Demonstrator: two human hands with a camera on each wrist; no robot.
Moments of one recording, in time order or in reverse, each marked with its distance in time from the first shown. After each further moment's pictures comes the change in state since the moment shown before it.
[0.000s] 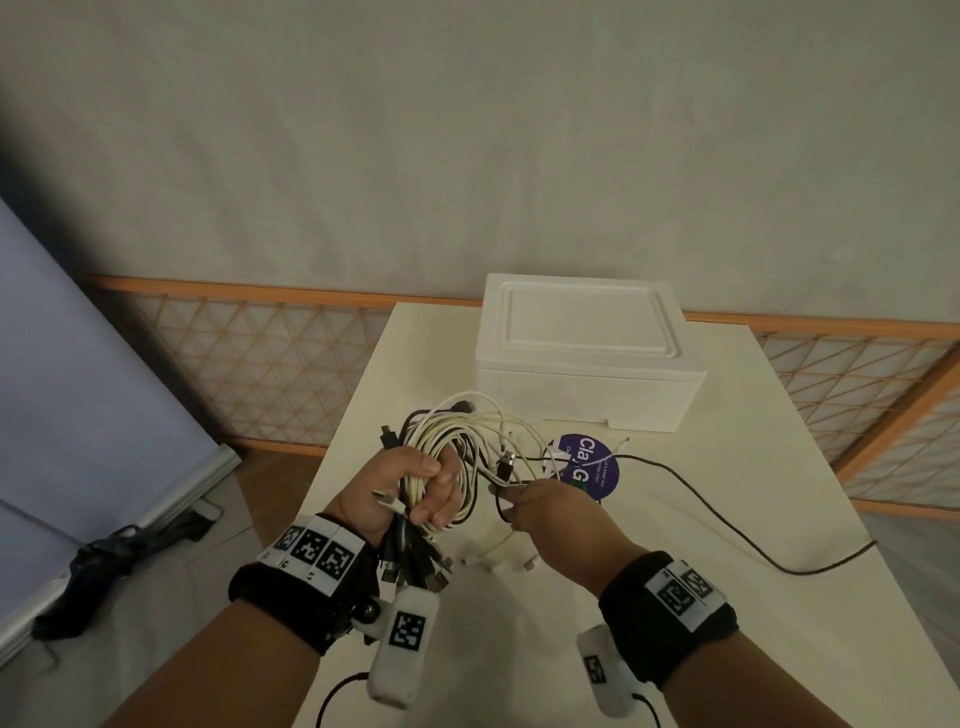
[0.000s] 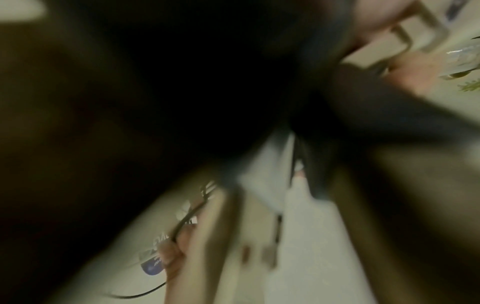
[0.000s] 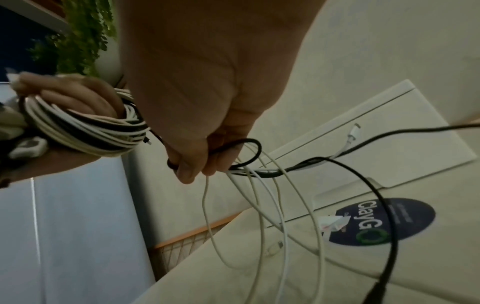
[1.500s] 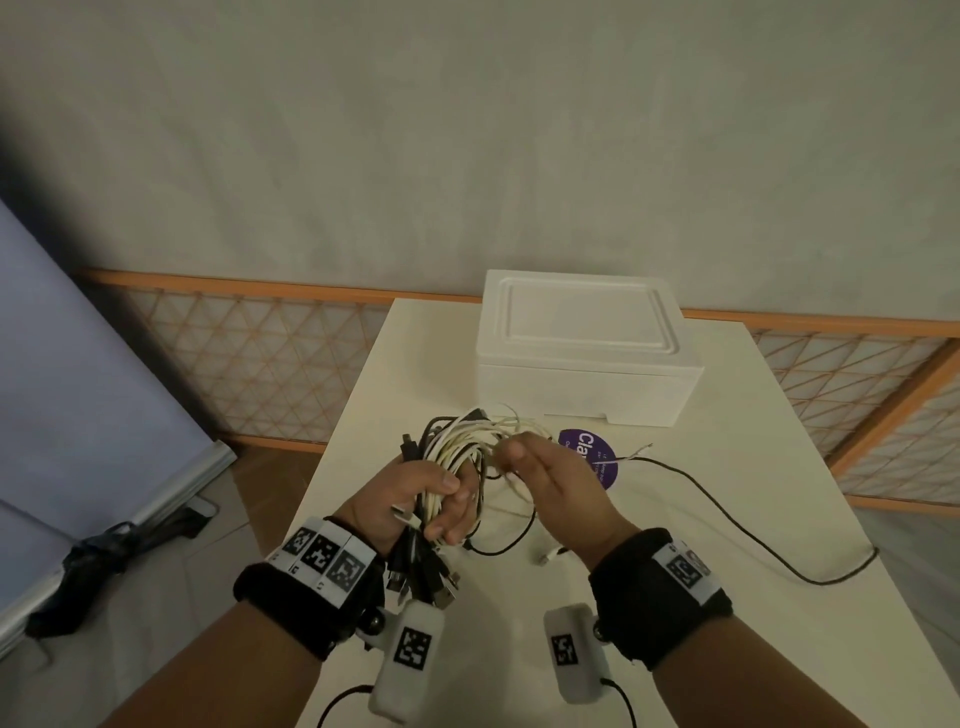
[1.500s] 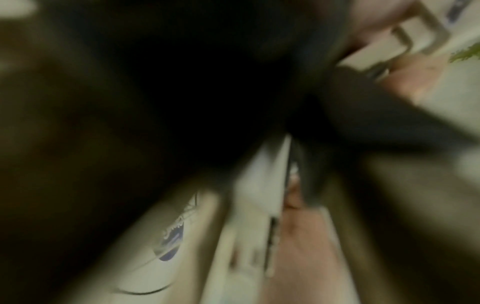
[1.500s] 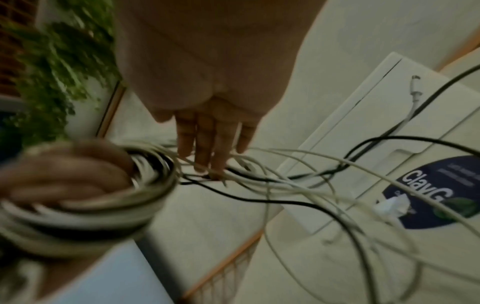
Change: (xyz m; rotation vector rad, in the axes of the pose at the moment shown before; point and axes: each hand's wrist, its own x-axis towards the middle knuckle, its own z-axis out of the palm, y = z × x) left_hand -0.004 -0.005 0.007 0.078 -0.074 -0.107; right_hand 0.016 -0.023 -0.031 0.756 0.343 0.377
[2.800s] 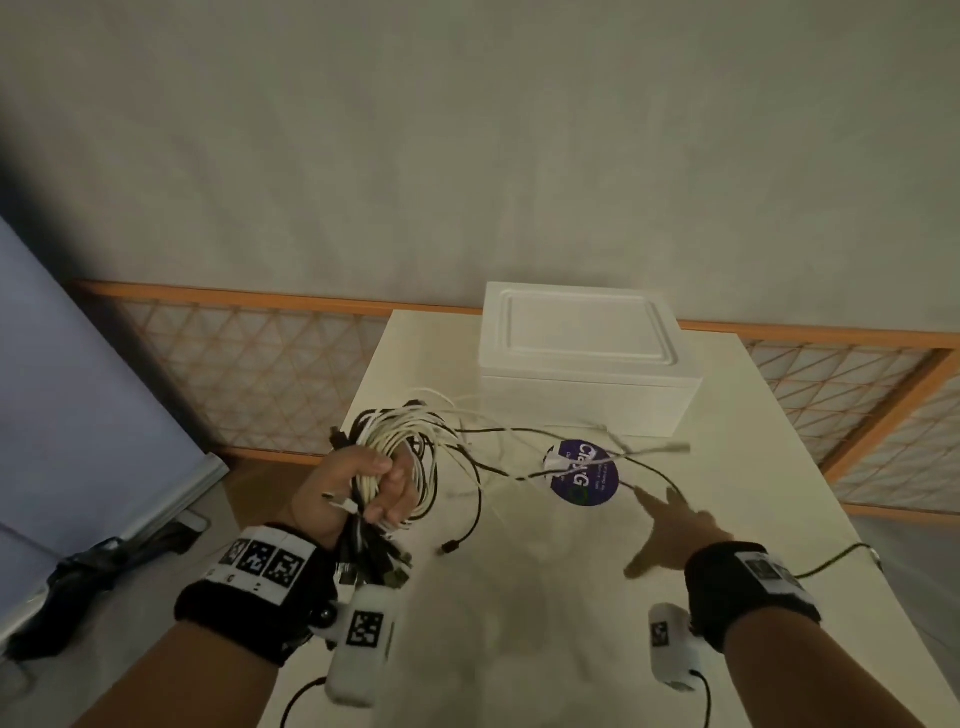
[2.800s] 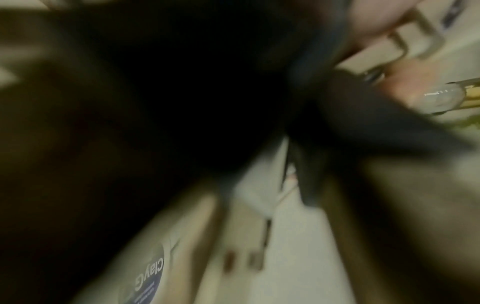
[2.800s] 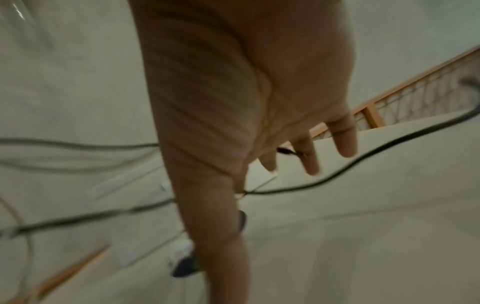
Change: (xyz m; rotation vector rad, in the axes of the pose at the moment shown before) left_hand -0.033 0.019 -0.036 -0.177 0.093 0.205; right_hand -0.034 0.102 -0.083 -0.844 -0.419 0.918
